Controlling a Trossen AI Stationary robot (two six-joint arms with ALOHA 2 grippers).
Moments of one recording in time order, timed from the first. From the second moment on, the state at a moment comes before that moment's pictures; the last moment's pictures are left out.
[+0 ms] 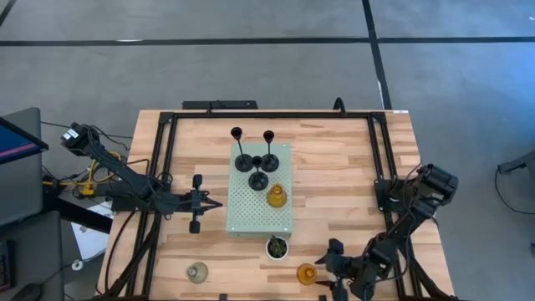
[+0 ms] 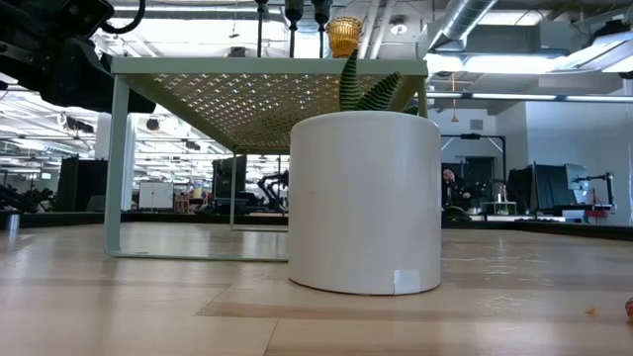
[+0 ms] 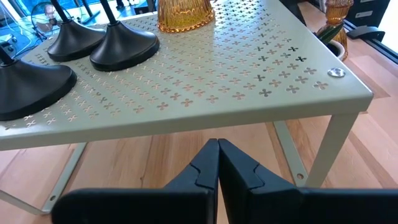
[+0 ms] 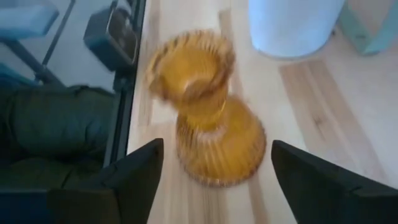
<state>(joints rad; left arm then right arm) -0.61 0.66 0.21 0.20 -0.61 -0.03 0.99 1.80 0.83 0.11 0.62 0.93</state>
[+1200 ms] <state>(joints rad) -0.61 0.66 0.21 0.20 -0.61 -0.03 0.84 1.90 0.83 0.46 0.44 0.77</state>
